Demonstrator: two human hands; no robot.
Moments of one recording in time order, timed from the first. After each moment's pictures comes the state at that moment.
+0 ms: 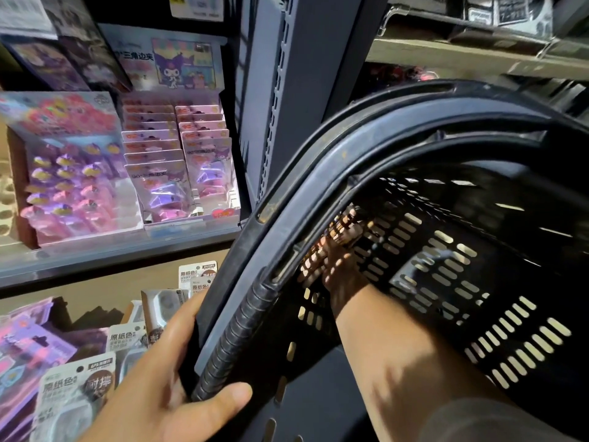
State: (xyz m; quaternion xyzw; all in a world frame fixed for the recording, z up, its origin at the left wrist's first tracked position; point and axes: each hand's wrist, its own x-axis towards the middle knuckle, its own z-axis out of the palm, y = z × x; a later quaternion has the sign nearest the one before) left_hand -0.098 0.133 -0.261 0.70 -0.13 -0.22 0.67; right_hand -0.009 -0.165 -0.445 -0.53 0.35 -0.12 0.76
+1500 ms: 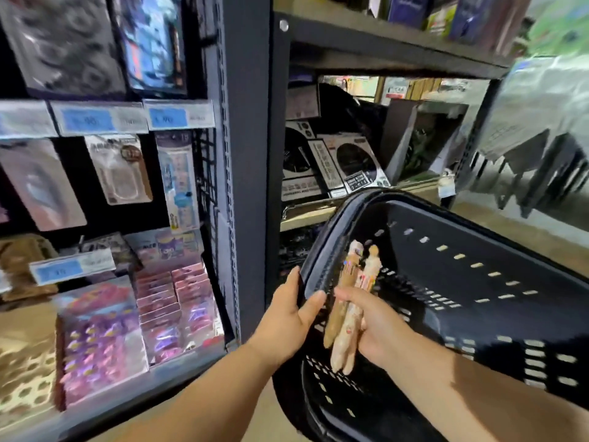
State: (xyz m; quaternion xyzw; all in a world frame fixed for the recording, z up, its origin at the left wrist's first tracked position) left_hand -0.060 -0.016 -0.145 0.76 -0.34 -0.18 0.53; right_hand -0.137 -0.159 -0.145 -0.48 0.29 -0.11 0.82
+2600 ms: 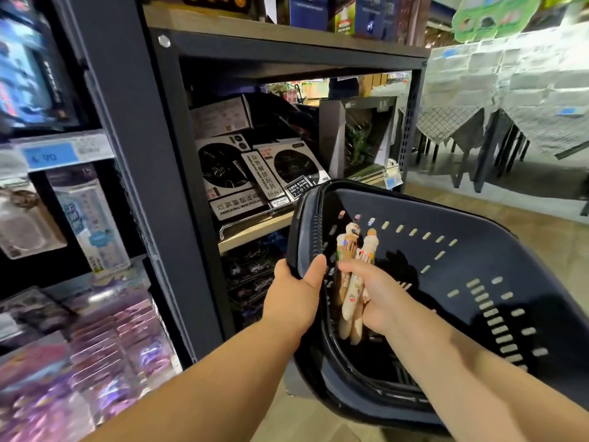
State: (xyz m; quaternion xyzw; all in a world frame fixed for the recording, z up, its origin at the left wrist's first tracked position) left_hand -0.104 -0.128 -0.088 0.77 -0.20 -0.23 0.56; right_hand -0.171 -0.255 -0.107 -0.43 0.33 -0.19 0.82
